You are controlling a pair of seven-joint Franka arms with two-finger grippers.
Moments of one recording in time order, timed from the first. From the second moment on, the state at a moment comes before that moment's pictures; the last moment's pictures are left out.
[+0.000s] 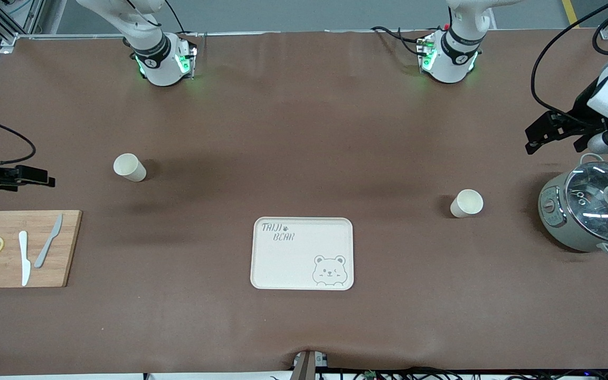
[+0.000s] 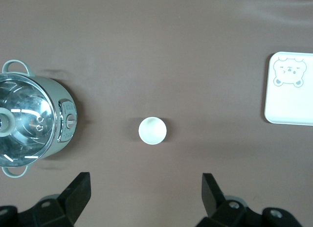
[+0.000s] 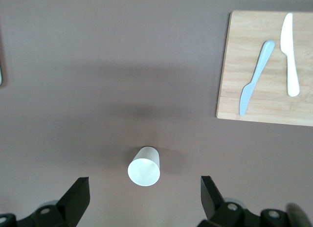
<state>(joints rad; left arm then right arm) 0.16 -0.04 -0.26 -1.64 0.01 1.69 -0.14 -0.12 0.27 -0.06 -1.45 0.08 1.55 -0.26</state>
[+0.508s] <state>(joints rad) 0.16 -0.04 -0.26 -1.63 0.01 1.65 -0.14 0.02 0.16 -0.06 -1.41 0.08 1.43 0.09</state>
